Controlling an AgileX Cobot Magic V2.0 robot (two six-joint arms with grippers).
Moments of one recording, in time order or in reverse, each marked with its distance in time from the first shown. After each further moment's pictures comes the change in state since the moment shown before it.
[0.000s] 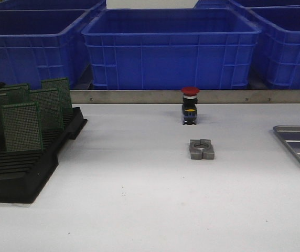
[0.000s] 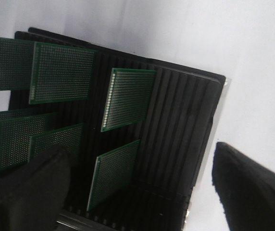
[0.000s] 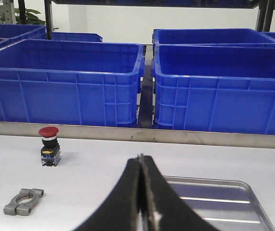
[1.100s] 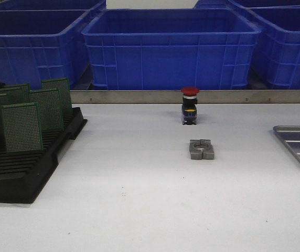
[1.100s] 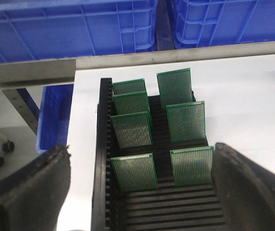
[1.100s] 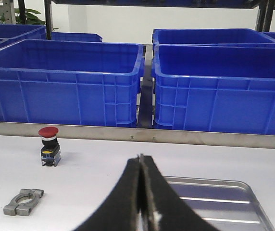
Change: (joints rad) left arm 0.000 -0.612 0.431 0.302 -0.525 -1.364; right arm 0.000 0.000 0.000 0.000 0.000 0.000
